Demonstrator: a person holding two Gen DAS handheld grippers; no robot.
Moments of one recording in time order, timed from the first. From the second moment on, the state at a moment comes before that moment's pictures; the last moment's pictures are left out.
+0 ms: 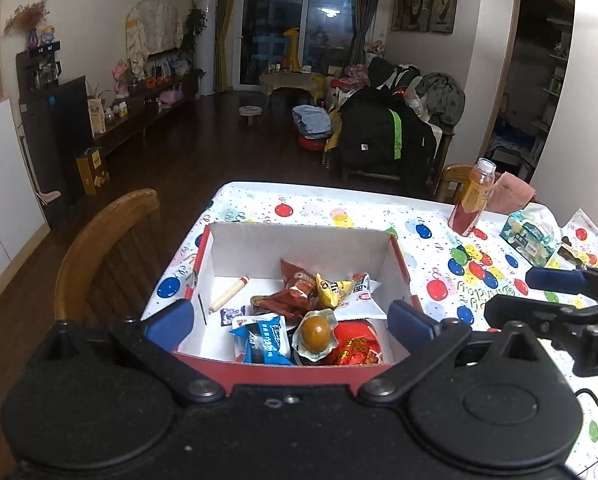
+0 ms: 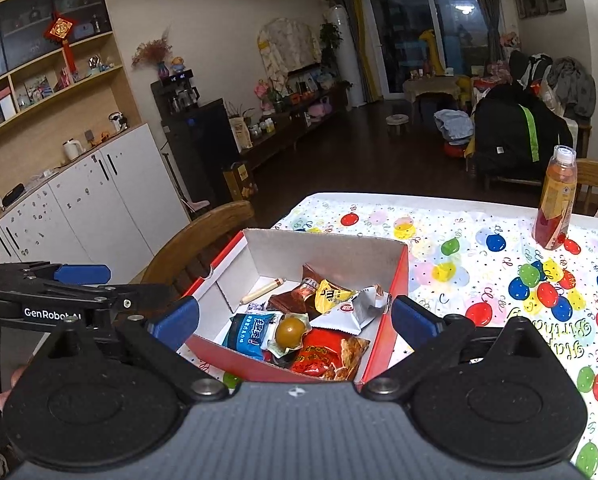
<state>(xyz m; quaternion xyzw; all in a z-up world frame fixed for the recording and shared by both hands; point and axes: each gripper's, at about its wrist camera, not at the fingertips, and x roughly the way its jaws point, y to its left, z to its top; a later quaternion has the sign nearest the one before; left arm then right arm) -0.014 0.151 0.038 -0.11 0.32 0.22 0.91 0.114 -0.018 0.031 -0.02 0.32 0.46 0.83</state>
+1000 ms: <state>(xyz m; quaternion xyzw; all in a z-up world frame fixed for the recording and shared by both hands) -0.018 0.142 0.050 -0.11 0.31 0.21 0.92 0.111 -0.019 0.038 0.00 0.32 0.46 0.83</state>
